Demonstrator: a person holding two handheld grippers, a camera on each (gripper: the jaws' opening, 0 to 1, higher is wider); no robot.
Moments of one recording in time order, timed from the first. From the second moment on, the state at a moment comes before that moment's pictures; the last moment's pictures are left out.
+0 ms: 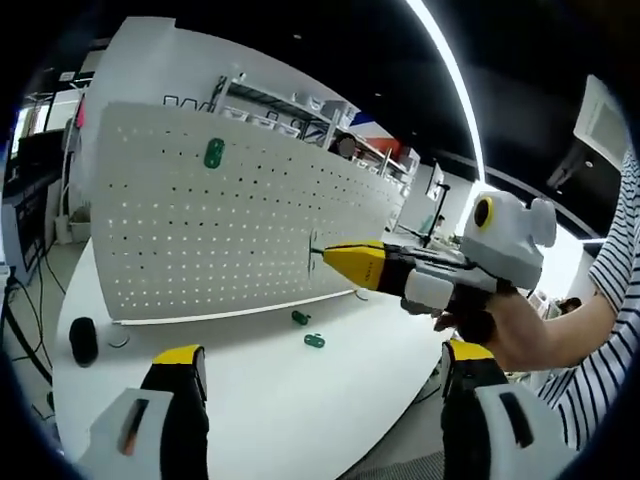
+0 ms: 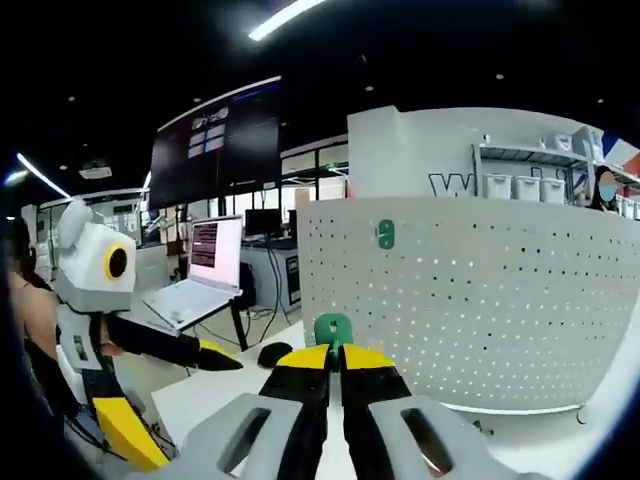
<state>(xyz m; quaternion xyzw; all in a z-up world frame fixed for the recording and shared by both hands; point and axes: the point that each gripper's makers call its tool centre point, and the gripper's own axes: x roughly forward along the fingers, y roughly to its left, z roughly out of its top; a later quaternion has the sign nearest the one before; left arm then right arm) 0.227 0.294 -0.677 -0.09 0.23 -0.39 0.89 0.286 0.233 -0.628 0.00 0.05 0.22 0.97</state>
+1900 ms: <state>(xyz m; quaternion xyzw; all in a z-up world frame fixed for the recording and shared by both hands) 0.240 0.357 -0.714 -0.06 0.21 -0.31 0.92 0.455 0.205 -0.569 0.05 -0.07 0.02 1.00</state>
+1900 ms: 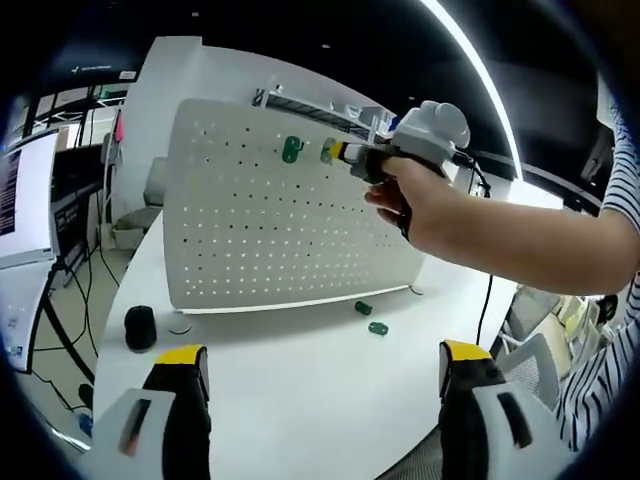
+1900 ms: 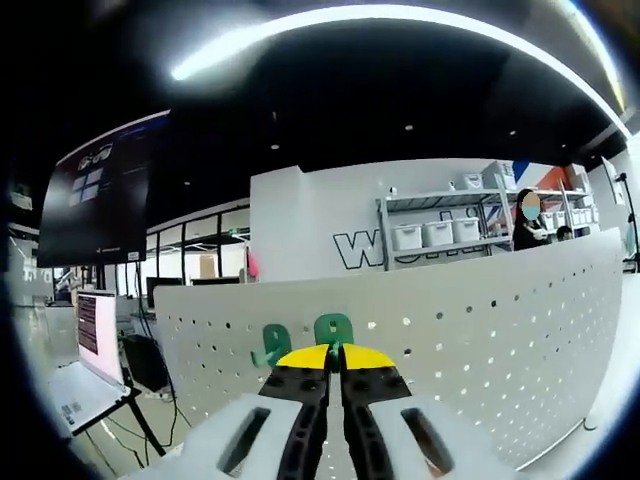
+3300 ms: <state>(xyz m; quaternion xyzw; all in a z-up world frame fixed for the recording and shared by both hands) 0.246 0.374 -0.732 -0.08 0.23 -0.30 0.92 0.474 0.205 -0.580 0.04 -0.08 0.00 1.00</state>
